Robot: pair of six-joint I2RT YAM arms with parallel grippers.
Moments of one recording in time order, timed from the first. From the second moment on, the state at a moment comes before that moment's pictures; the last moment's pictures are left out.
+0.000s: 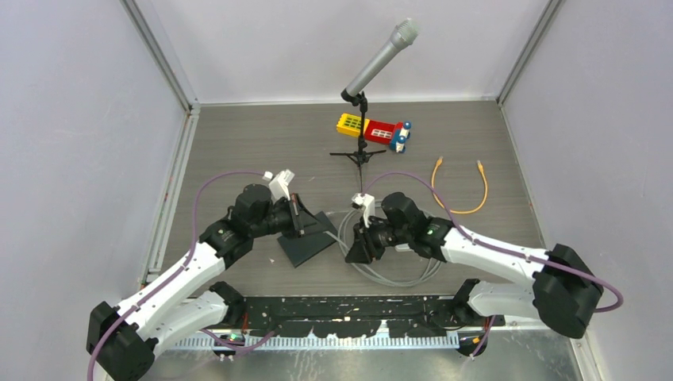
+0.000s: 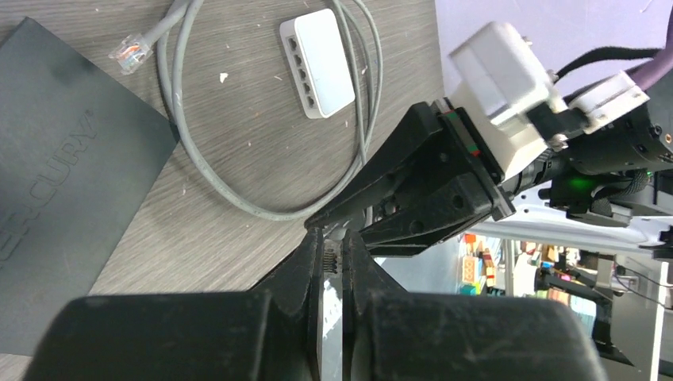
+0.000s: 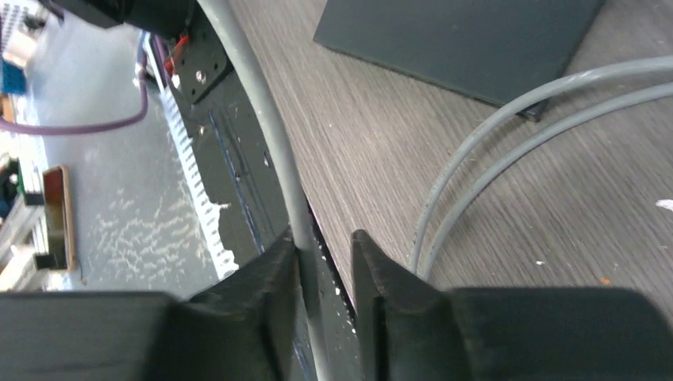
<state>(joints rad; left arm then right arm) -0.63 0.87 0.63 -0.22 0.41 -0.87 0.85 1.20 0.63 -0.09 -0.56 0.31</state>
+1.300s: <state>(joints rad) -0.63 0.81 0.63 -0.23 0.41 -0.94 0.97 1.12 0.44 0.50 -0.25 0.10</state>
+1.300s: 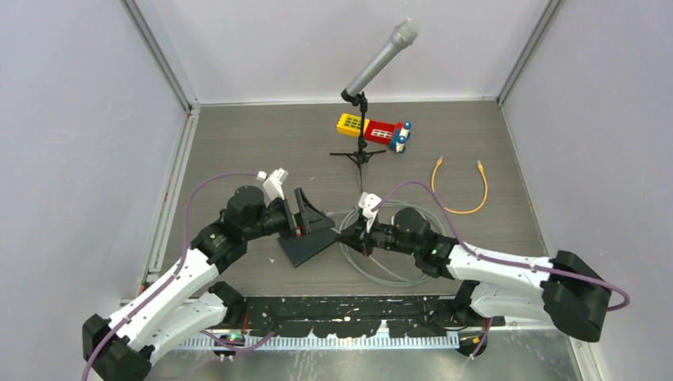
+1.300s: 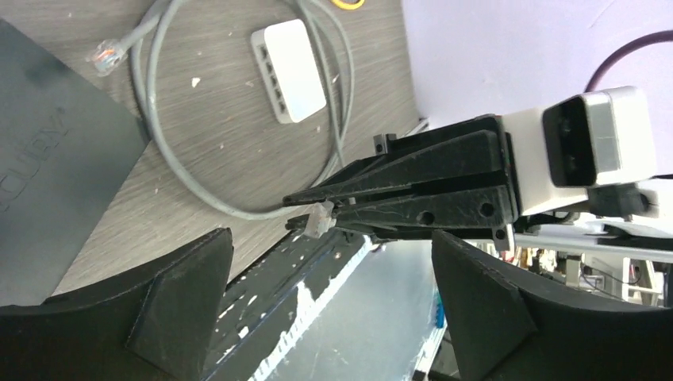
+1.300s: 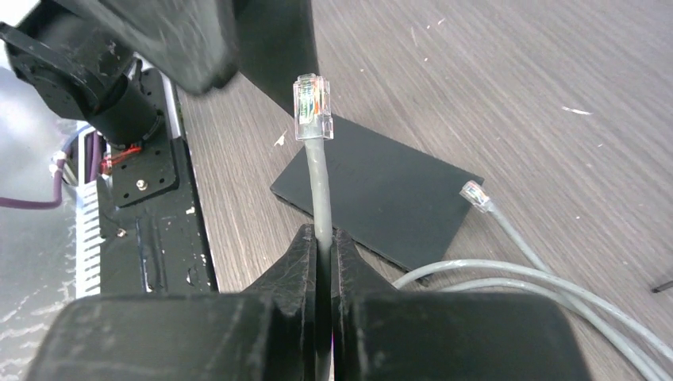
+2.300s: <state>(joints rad) -0.63 0.73 0.77 -0.50 0.05 -0.53 0.97 0.29 0.82 -0.27 -0.22 -0.02</state>
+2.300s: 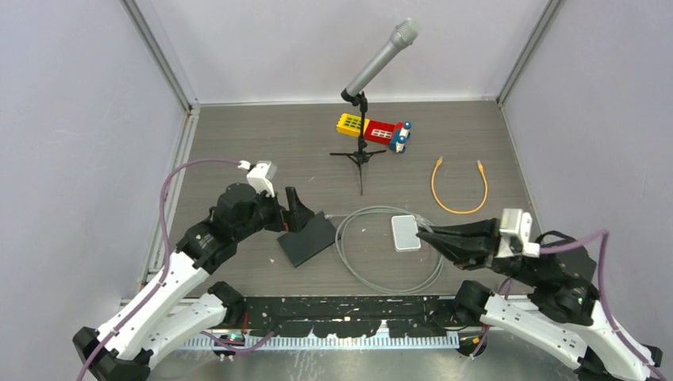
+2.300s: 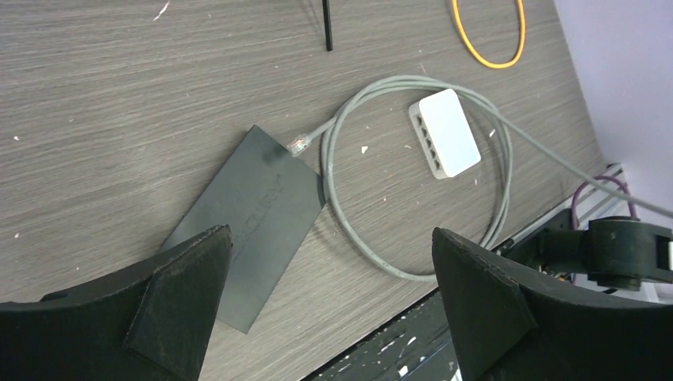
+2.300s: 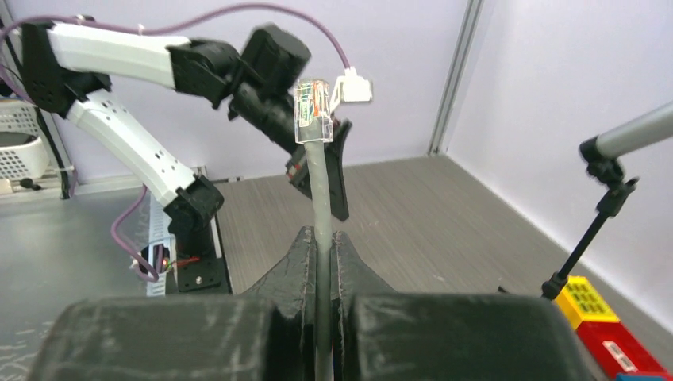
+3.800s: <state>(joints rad) -0.63 0.89 1.01 -0.25 0.34 -0.48 1.00 0.33 1.01 -0.43 -0.09 -0.08</state>
